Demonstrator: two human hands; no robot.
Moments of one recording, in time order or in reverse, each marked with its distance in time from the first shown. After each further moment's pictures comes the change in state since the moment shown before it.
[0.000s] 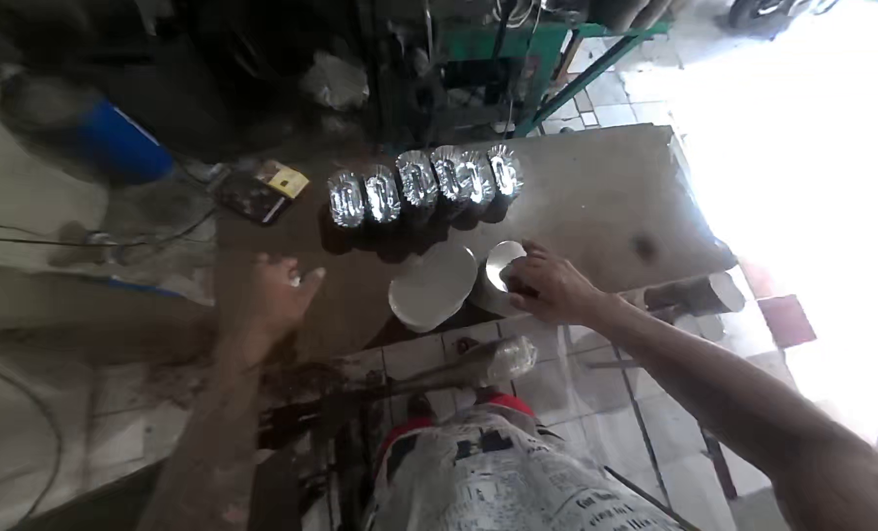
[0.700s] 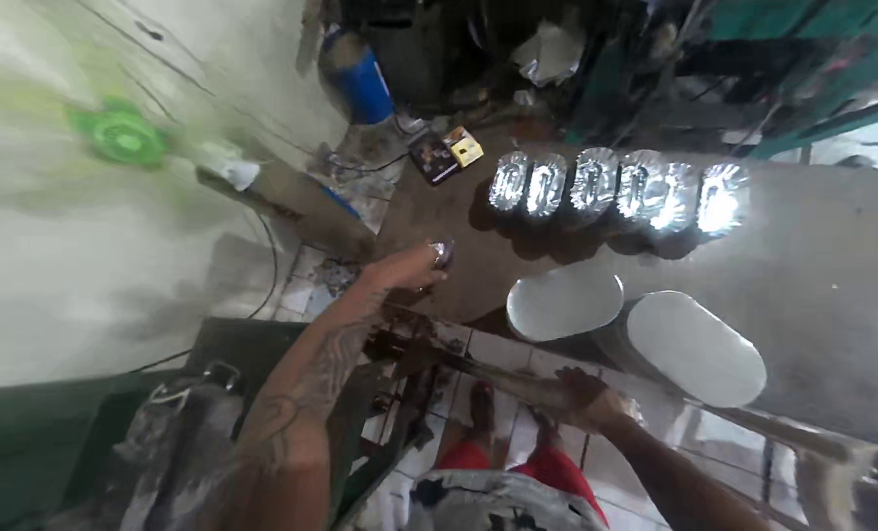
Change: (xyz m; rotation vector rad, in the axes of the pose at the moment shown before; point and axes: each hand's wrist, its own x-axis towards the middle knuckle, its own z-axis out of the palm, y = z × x) left_hand 0.023 -0.052 0.025 0.242 -0.408 -0.014; right_hand -0.038 0.025 0.230 0.018 -0.797 0.256
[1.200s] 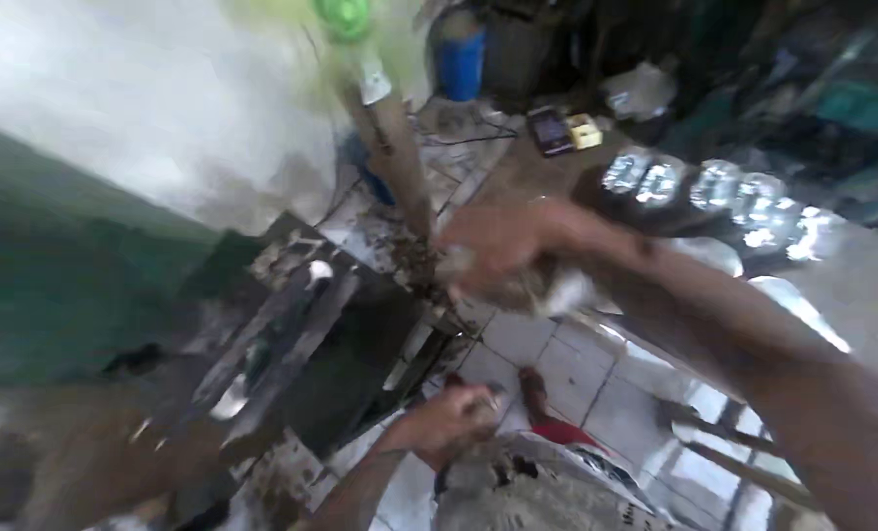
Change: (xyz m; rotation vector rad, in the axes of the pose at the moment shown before) left_hand -0.333 0.094 0.205 -1.118 0.091 0.092; right_hand -0.151 -0.460 -0.259 -0.463 -0.218 -0.388
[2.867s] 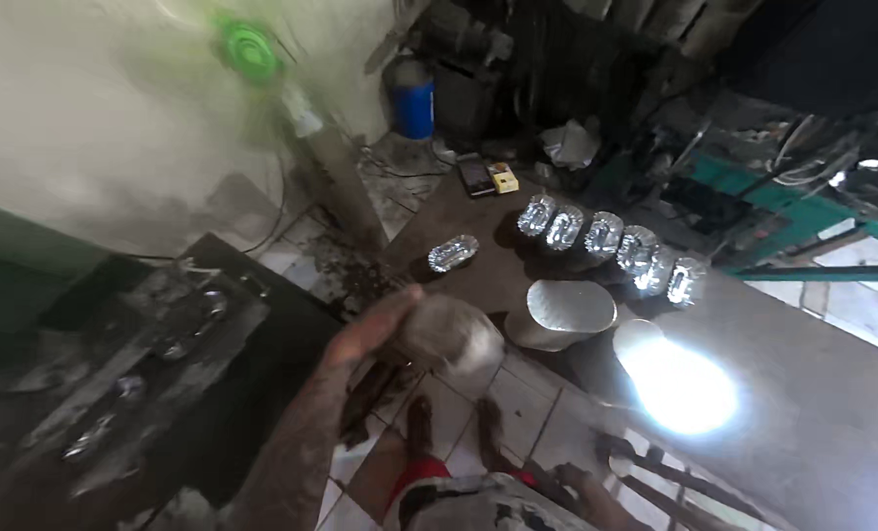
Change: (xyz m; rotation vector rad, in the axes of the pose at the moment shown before) left_hand 0.119 0.076 -0.080 0.047 0.471 -0.017; right_hand -0.055 0.289 0.471 0.757 0.369 -0.006
